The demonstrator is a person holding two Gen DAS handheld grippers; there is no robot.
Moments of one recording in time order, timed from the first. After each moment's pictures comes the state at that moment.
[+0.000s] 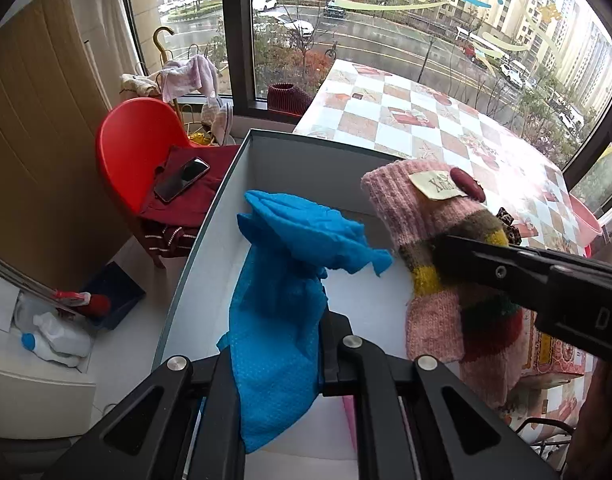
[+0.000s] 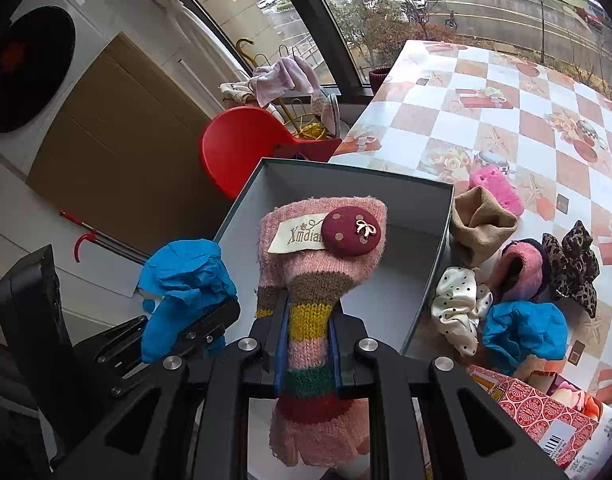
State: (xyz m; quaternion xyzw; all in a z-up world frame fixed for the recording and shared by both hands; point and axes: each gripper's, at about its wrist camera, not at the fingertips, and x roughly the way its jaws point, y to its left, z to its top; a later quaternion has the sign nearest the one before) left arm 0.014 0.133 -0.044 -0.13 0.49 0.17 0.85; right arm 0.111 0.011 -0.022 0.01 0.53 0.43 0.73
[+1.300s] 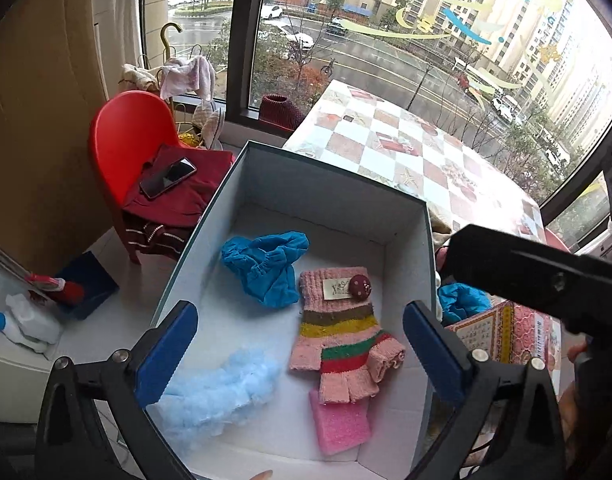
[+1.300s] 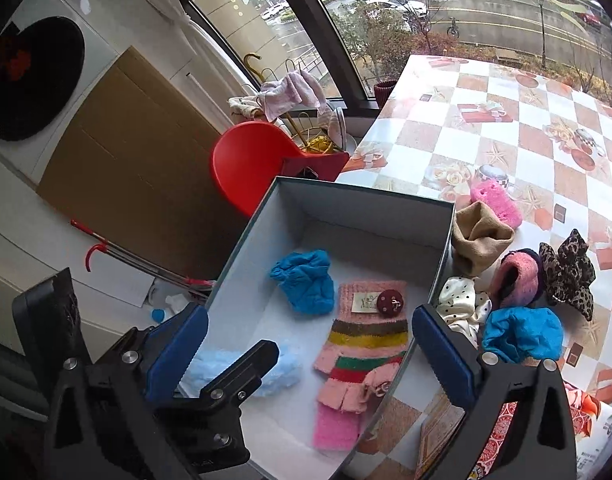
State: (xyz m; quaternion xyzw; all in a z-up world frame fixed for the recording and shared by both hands) left arm 0.007 0.141 -0.038 -0.19 0.45 0.15 0.86; right arm 0.109 0.002 -0.001 0.04 0.51 0.44 0.74
